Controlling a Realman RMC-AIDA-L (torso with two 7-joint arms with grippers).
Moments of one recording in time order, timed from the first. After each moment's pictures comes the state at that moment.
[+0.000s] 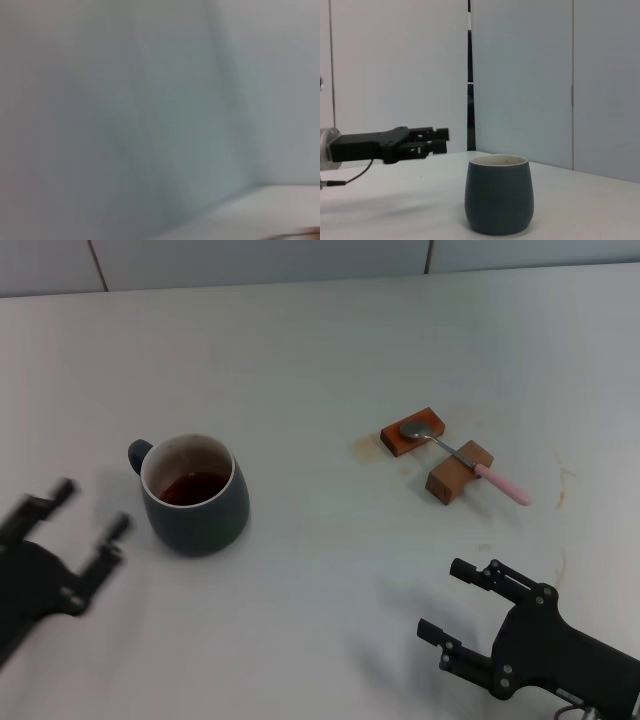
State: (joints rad) left arm -0.20 -2.07 -0.71 0.03 2.76 1.67 -0.15; right arm 0.28 2.06 -1.26 0.17 -1.09 -1.63 0.20
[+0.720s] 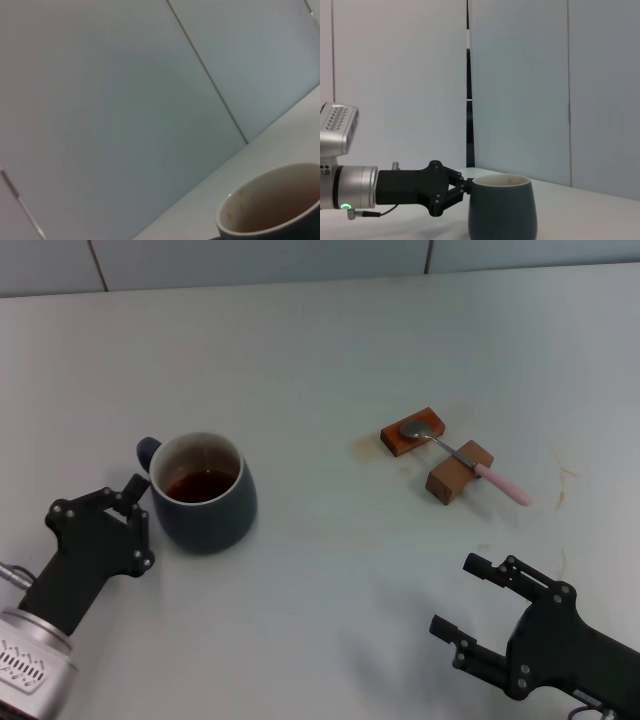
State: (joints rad) left arm -0.13 -2.08 -0.83 -0.36 2.75 1.19 0.39; right arm 0.28 2.05 -1.26 0.20 -1.09 -1.70 0.19
